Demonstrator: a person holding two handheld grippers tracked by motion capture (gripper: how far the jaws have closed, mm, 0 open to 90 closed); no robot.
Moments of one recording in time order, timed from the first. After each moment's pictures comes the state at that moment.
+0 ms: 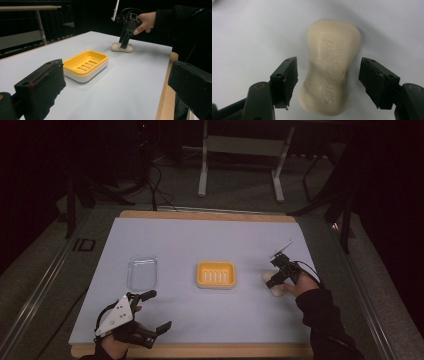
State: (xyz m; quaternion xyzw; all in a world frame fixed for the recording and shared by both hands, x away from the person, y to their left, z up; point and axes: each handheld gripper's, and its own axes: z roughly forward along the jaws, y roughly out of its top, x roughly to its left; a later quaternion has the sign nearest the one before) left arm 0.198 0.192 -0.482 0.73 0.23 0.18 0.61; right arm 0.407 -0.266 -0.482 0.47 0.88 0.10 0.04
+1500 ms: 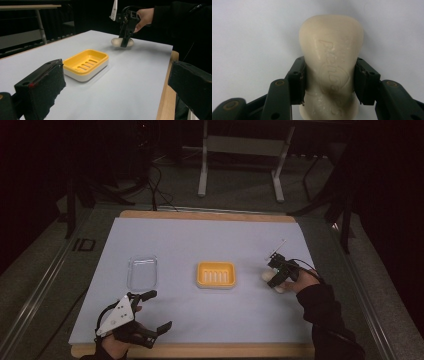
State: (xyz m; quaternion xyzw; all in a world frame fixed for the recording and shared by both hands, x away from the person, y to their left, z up) left arm 0.199 0.192 -0.483 0.74 0.23 0.19 0.61; right arm 0.408 -0.258 -0.476 0.37 0.92 0.07 0.06
